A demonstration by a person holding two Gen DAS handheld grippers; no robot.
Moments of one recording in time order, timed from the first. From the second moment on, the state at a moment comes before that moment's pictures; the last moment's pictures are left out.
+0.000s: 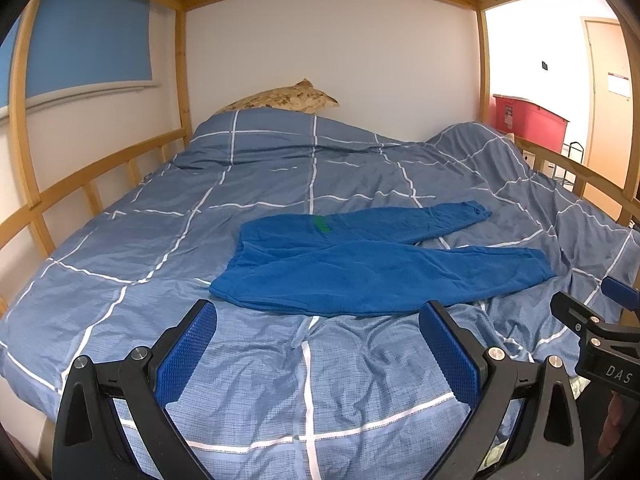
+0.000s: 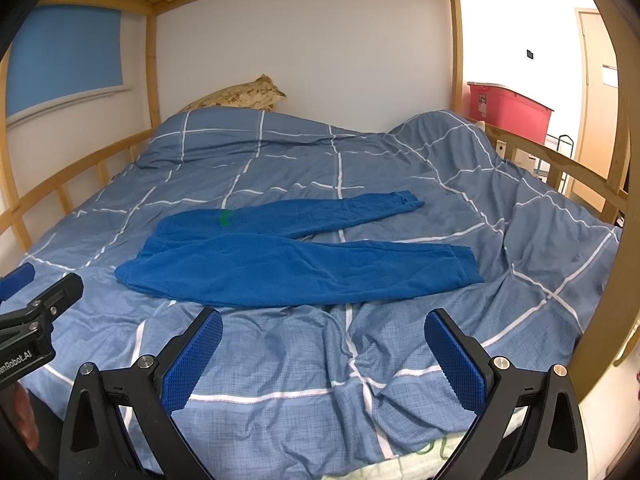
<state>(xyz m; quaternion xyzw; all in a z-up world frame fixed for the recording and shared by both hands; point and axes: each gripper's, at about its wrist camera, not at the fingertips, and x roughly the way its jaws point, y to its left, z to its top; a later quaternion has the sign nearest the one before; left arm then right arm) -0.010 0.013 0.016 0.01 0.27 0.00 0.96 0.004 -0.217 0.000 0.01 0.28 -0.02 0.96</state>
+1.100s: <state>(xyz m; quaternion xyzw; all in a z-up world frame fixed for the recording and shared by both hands) 0.020 0.054 -0.021 0.04 0.27 0.06 0.96 0.043 -0.172 -0.038 -0.01 0.29 0.00 0.96</state>
